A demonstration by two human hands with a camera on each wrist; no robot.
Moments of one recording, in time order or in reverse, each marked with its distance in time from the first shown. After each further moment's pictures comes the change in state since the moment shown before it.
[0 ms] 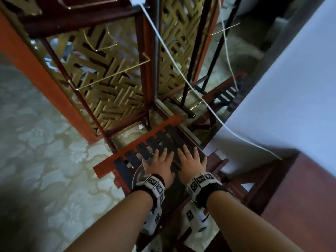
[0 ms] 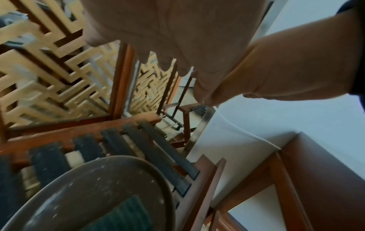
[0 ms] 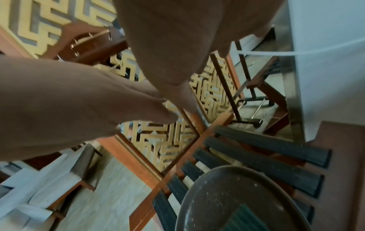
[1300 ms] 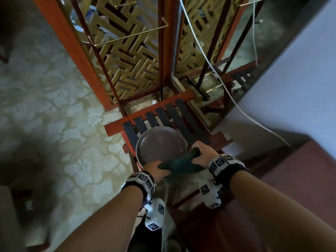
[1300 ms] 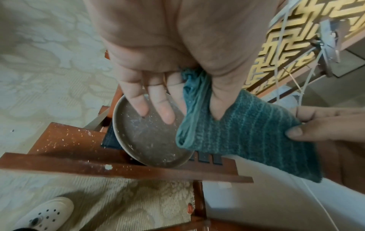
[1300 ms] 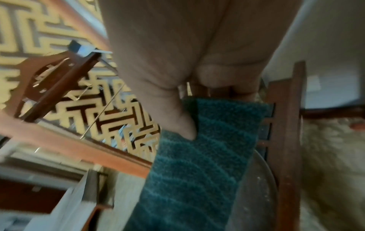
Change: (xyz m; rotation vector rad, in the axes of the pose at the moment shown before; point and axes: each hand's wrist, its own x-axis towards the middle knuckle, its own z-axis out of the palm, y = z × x) left_hand -0.070 -0.004 0.127 -0.881 -0.103 -0.392; right_hand -0.035 0.080 0.028 0.259 -0.249 -0.165
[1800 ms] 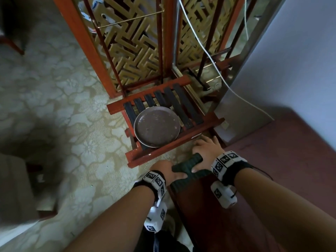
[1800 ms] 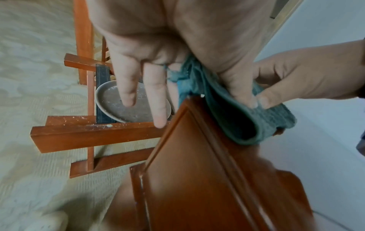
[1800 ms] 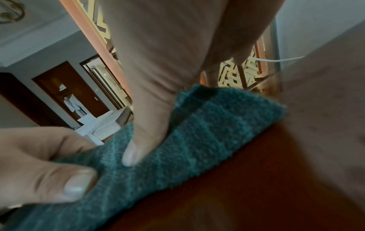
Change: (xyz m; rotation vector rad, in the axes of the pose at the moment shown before) left_hand -0.113 -0.007 0.125 0.412 0.020 0.138; right_hand -0.114 0.083 0.048 -0.655 -0.033 -0.255
